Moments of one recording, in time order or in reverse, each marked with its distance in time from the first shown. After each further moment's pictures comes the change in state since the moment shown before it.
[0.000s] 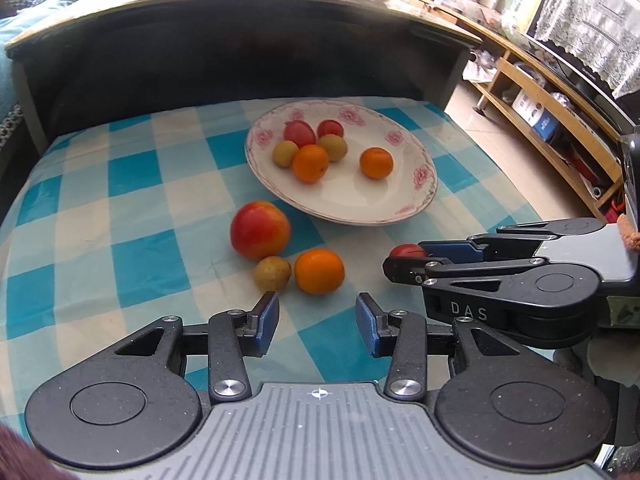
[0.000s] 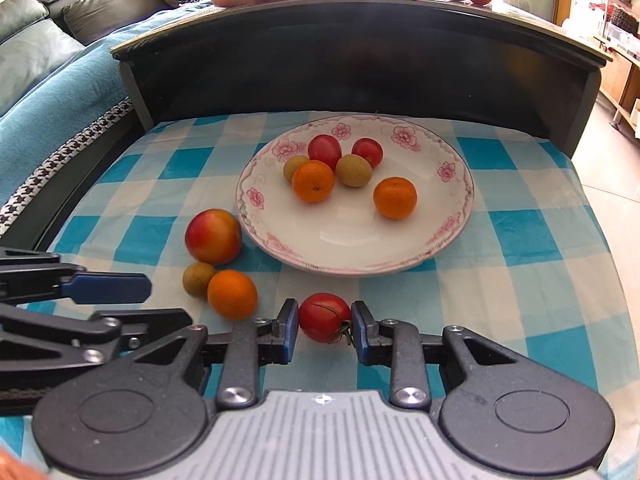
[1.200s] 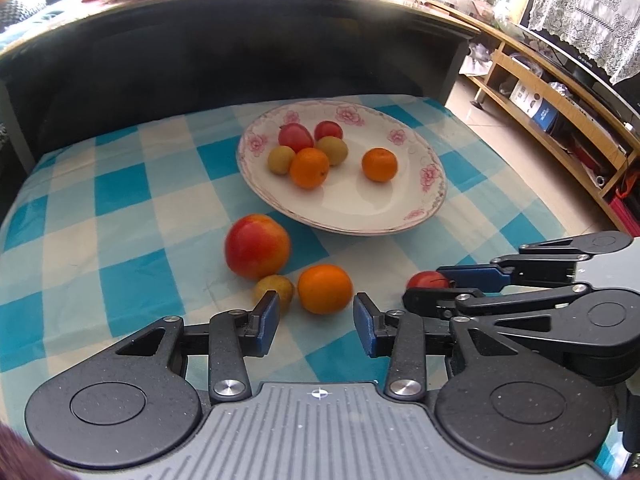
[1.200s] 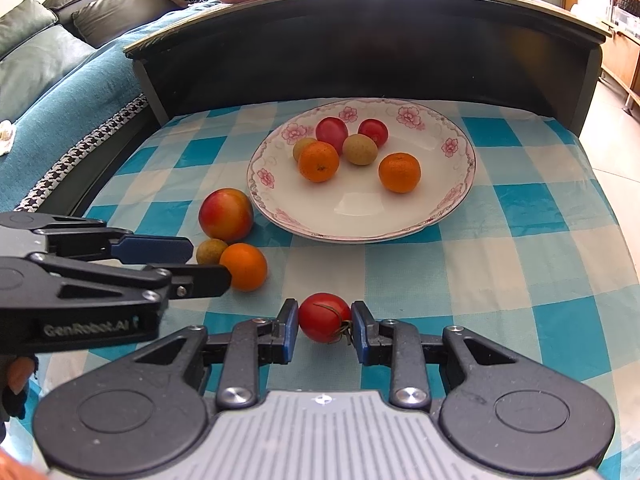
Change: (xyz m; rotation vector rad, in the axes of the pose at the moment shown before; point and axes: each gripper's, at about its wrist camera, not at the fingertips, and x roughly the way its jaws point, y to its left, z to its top) left arm 0.019 -0.002 0.007 0.049 -0.008 0.003; right arm -0.006 -0.008 -0.013 0.019 0.014 0.064
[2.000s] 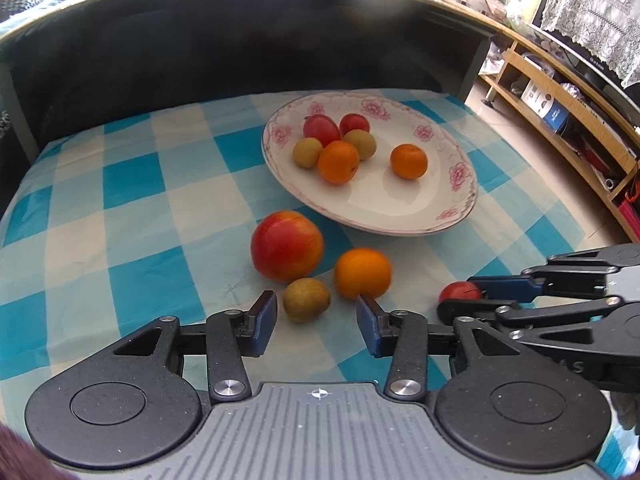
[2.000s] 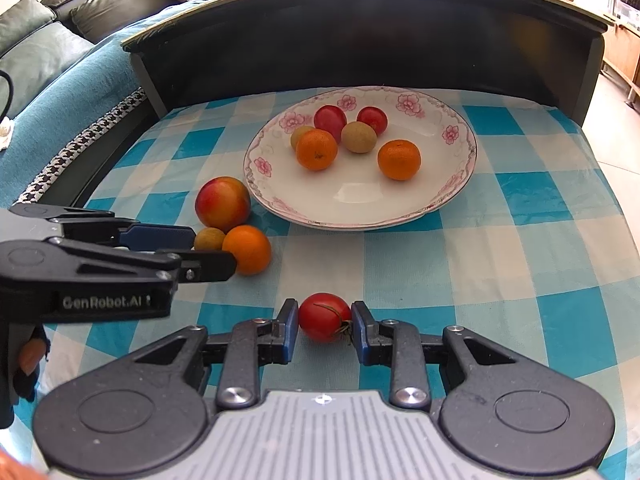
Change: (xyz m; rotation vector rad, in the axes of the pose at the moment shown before) left arm 0.016 0.022 0.001 -0.024 0.024 0.020; right arm 0.005 -0.004 -0.004 0.006 0.019 0.012
